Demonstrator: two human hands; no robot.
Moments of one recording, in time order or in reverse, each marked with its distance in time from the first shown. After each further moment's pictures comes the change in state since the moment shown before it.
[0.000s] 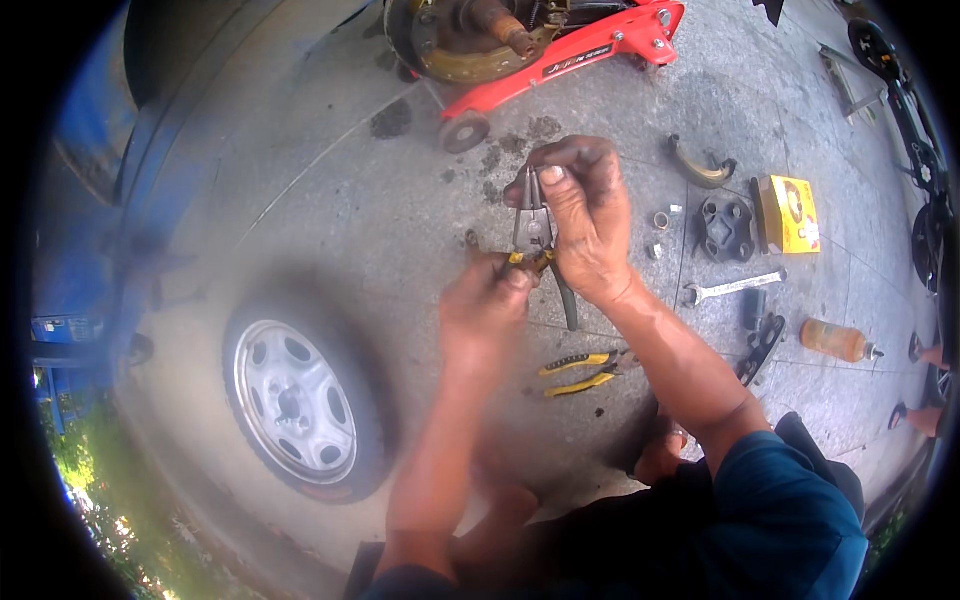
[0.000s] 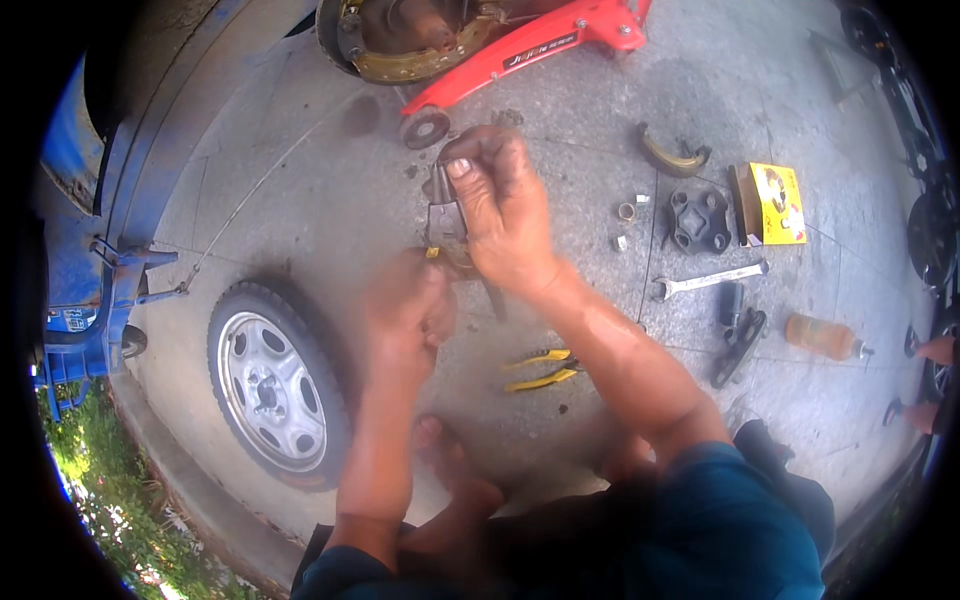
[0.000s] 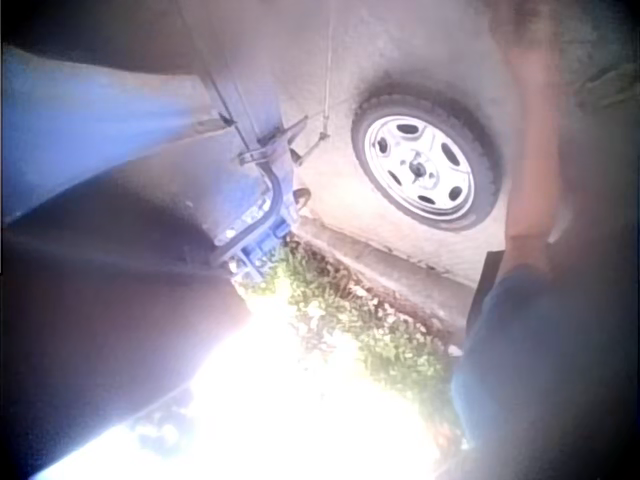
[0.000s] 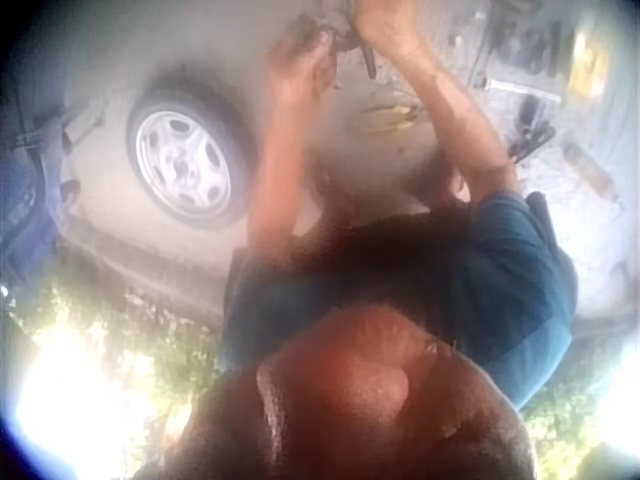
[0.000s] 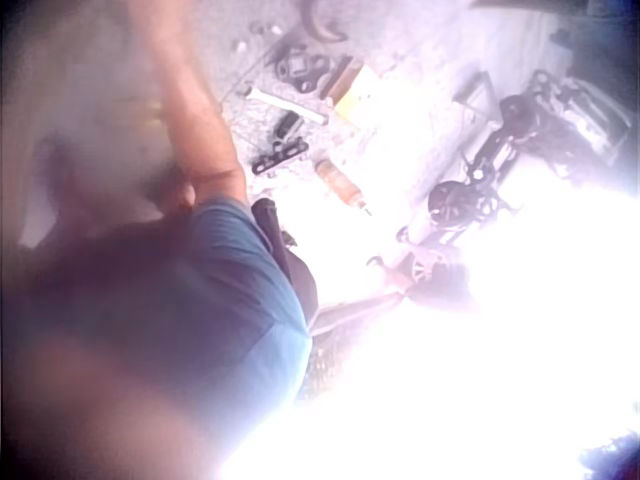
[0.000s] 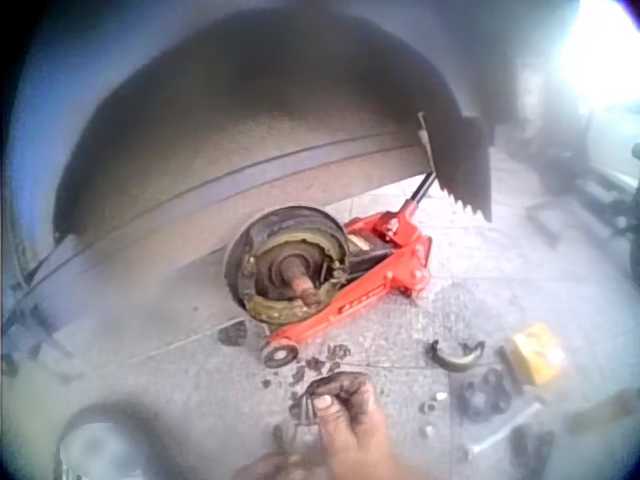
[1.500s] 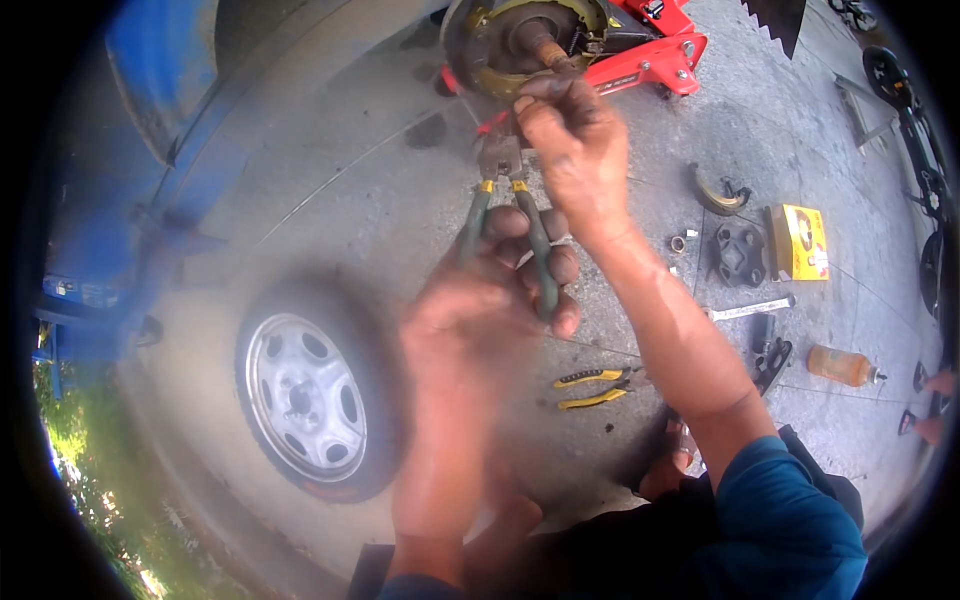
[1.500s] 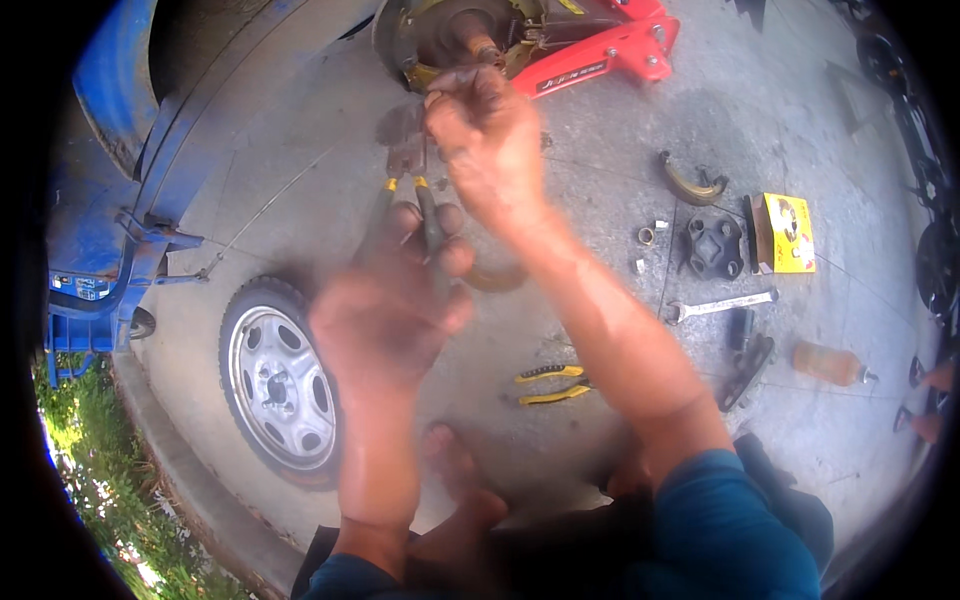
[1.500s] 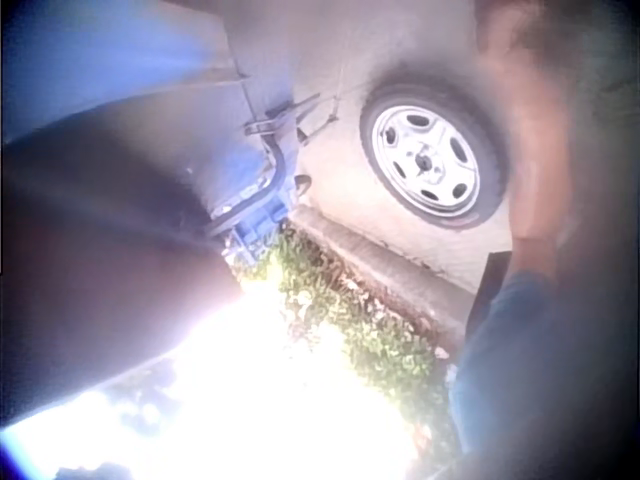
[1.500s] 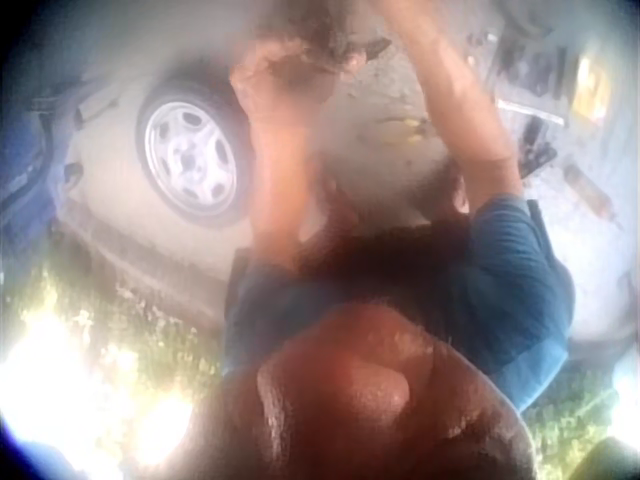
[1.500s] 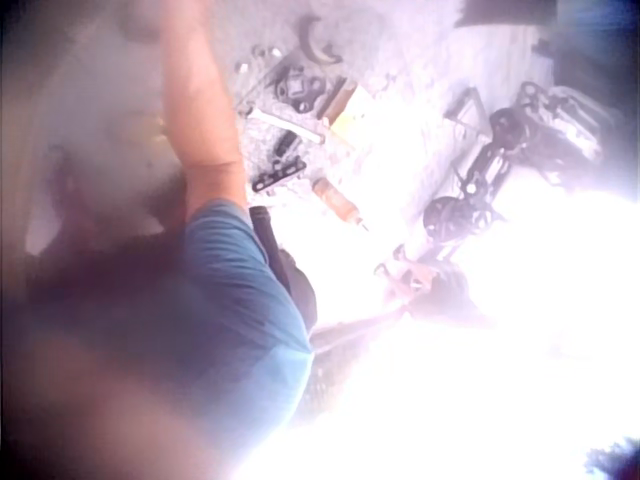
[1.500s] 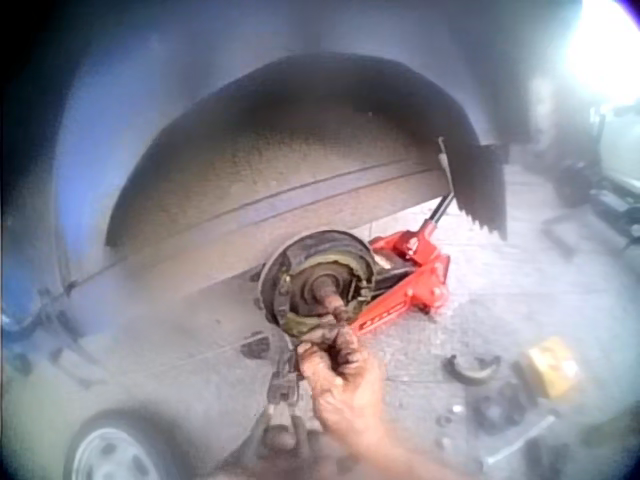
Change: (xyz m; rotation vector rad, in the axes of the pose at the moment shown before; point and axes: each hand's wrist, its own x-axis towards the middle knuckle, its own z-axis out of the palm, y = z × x) left_hand -0.021 0.068 0.013 -0.992 -0.271 0.118; right_hand 0.064 -0.014 0.038 0.106 0.049 0.079
